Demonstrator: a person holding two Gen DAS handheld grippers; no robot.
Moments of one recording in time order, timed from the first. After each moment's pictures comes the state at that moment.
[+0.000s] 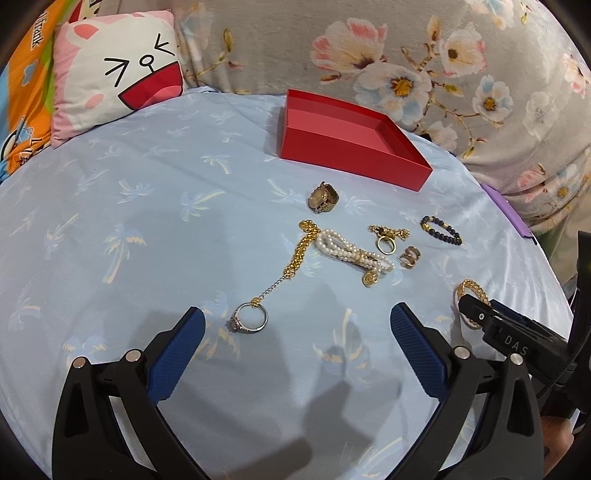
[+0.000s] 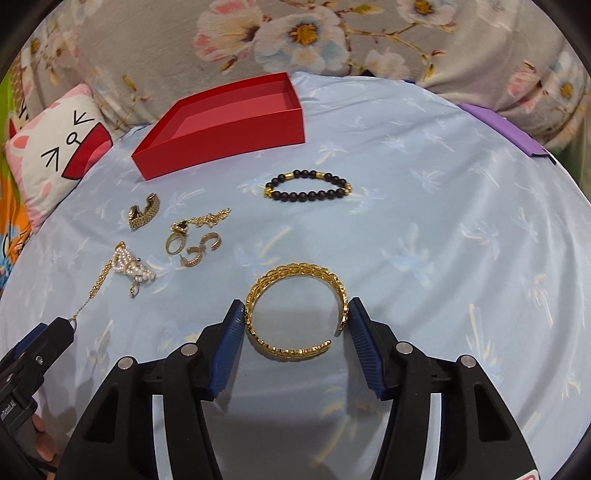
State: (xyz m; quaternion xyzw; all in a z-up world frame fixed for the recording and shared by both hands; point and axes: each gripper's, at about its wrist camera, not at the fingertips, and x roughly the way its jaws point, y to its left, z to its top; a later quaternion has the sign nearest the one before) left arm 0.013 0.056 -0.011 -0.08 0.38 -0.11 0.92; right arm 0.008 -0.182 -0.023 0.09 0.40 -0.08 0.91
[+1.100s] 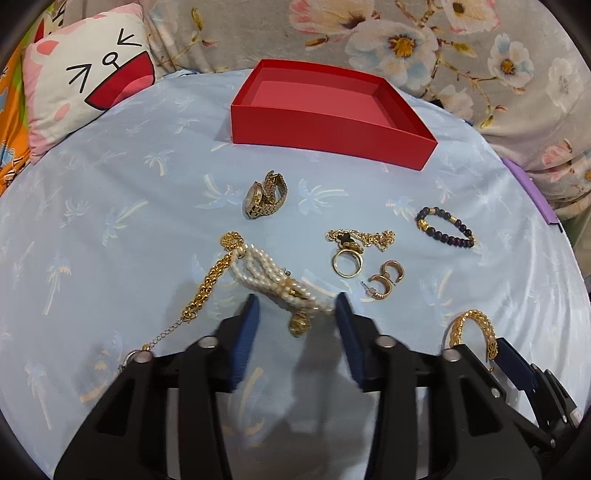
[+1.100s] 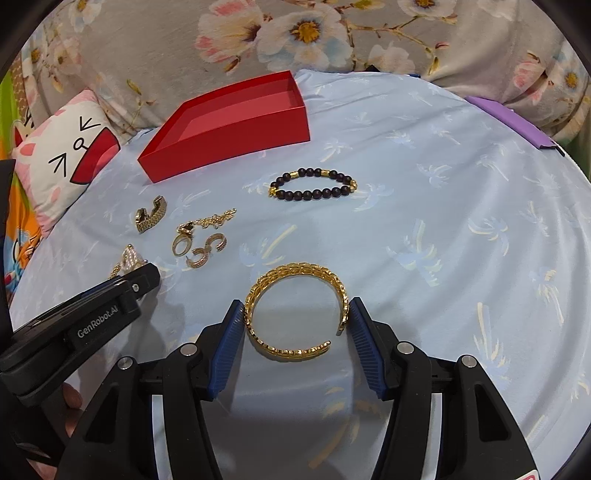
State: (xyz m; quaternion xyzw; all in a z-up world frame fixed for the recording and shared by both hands) left arm 0.067 -0.025 -0.017 -0.04 0.43 -0.08 0.90; right arm 0.010 -0.186 -0.023 0.10 0.41 -0.05 0.91
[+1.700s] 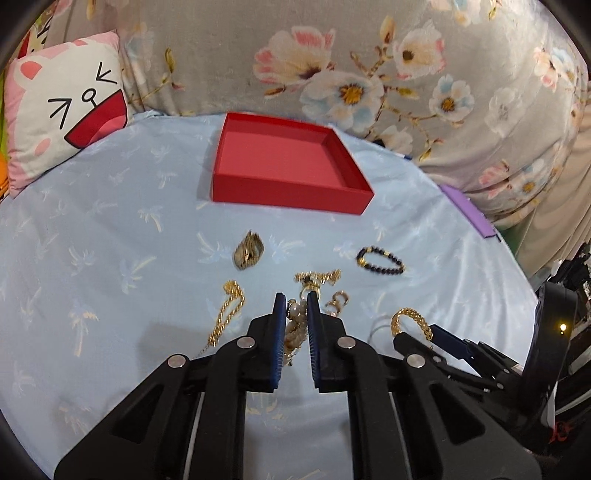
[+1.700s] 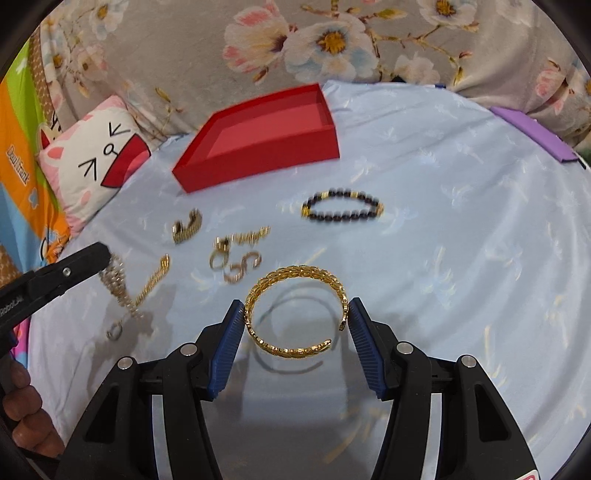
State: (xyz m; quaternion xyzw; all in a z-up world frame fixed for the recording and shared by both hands) left arm 0.044 0.014 0.056 -0.07 0.37 -0.19 0.91; right arm 0.013 -0.190 0.006 0.12 0.39 0.00 0.91
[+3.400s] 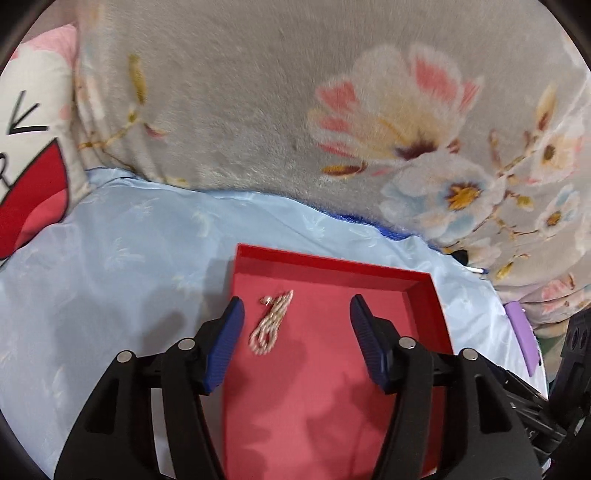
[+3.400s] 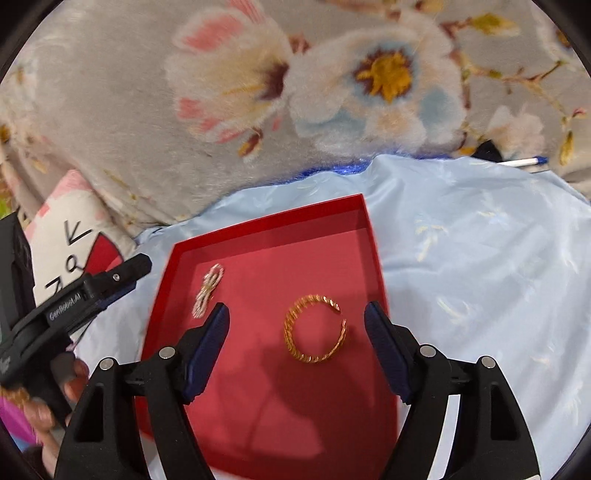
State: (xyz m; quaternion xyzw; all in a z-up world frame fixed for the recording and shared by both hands) left arm 0.378 0.016 0.084 -0.13 0.36 -0.14 0.91; right arm 0.320 -0.226 0.064 0.15 0.37 0.05 0.92
